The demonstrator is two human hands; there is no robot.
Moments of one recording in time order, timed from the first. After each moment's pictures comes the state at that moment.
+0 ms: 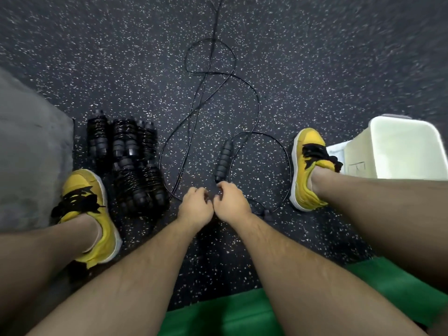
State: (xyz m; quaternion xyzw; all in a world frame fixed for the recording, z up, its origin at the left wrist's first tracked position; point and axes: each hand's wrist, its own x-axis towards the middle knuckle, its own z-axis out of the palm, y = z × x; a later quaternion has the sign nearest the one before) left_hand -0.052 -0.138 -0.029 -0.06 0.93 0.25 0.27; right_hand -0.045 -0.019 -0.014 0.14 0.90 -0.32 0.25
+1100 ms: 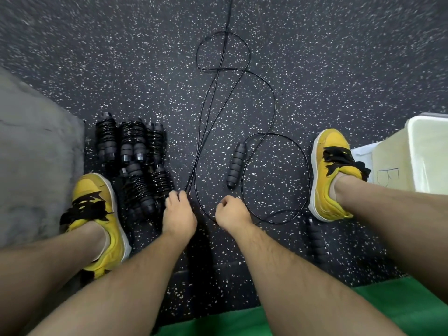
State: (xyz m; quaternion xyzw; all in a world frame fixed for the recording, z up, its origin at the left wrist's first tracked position) left_hand -0.052 -0.189 -0.057 -0.06 0.97 0.06 0.21; right_hand -0.056 -0.046 -0.049 0.23 0.85 -0.34 0.33
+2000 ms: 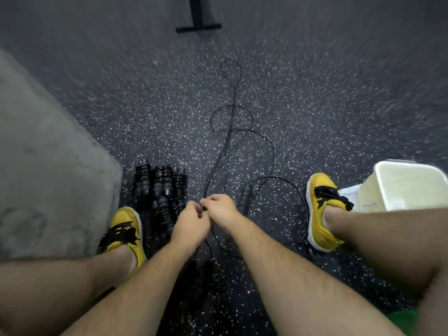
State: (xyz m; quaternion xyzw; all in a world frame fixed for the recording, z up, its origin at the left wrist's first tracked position) left_hand -0.066 -0.185 0.089 -0.16 0.90 0.37 0.15; right_hand -0.100 -0.085 0.083 0.20 0.75 -0.58 0.24
